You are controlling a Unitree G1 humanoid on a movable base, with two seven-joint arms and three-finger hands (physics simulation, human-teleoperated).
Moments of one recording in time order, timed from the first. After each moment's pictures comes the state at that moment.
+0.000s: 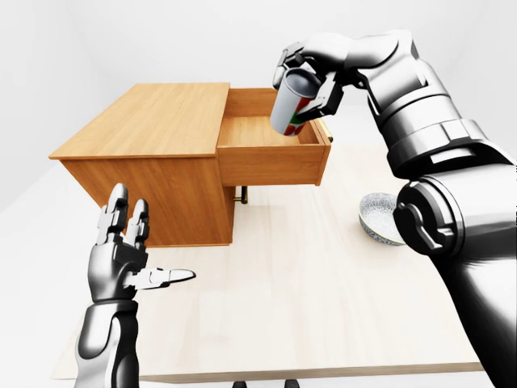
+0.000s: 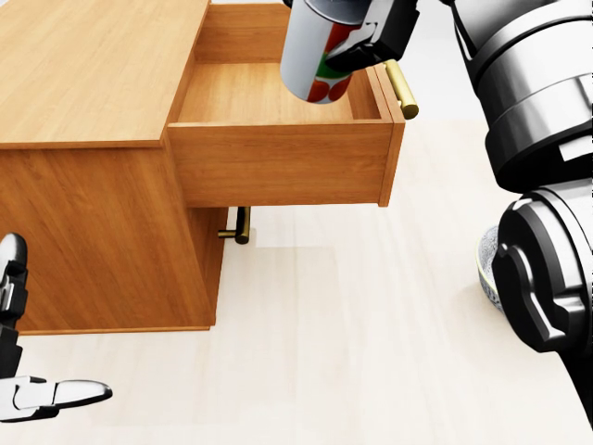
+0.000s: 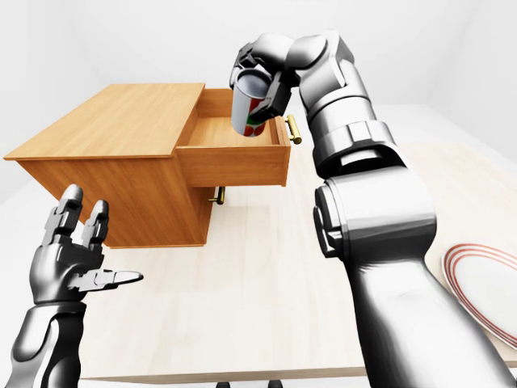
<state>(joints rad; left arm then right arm) 0.14 0.05 0.35 -0.44 -0.31 0.09 -0.24 -1.71 -0.31 -0.04 1.32 -0.63 0.09 0.68</state>
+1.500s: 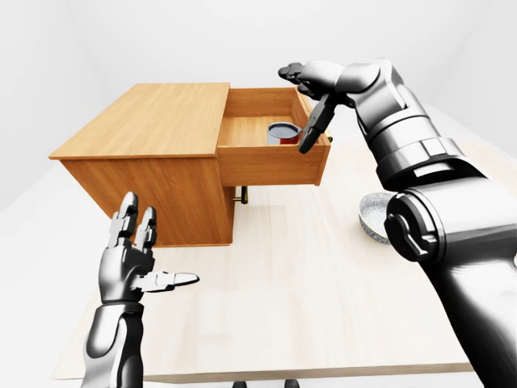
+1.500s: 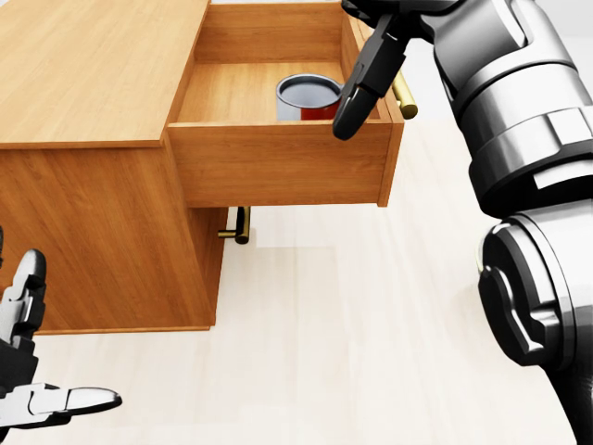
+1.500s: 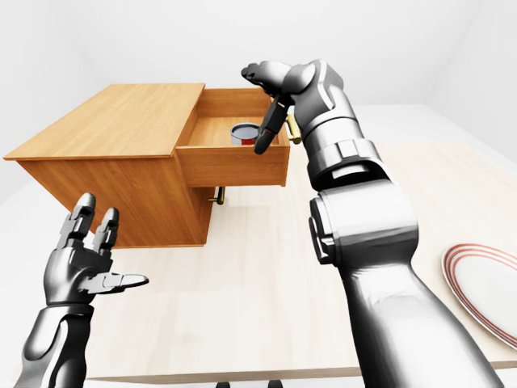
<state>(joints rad) 0.15 0.04 0.33 -0.39 -0.31 0.09 -0.26 -1.64 -0.28 -0.04 1.31 -0.70 0.09 0.63</state>
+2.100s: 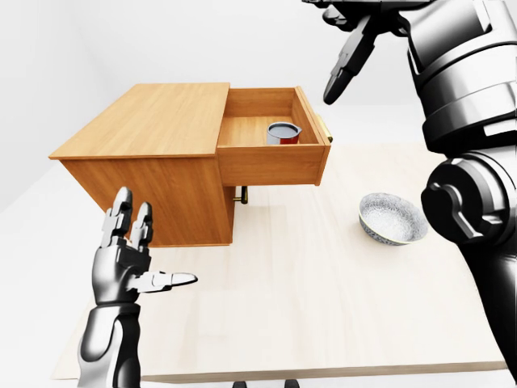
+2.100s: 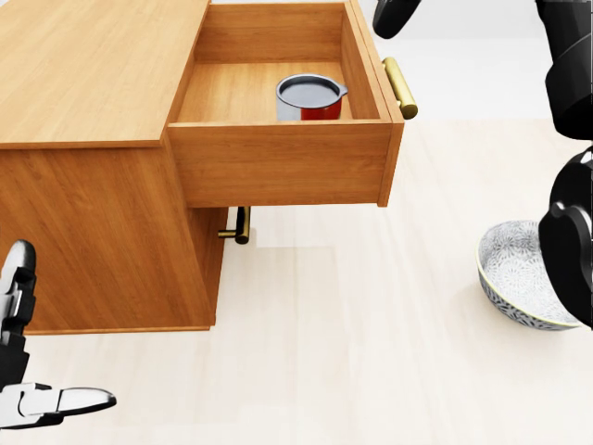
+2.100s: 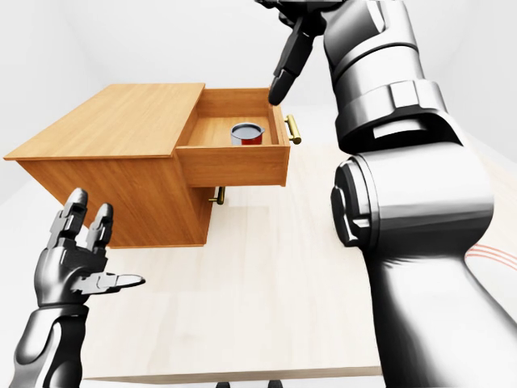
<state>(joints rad) 0.16 0.04 0.34 -0.44 -0.32 0.09 -0.26 -1.83 -0.38 -0.04 1.28 -0.76 0.09 0.70</state>
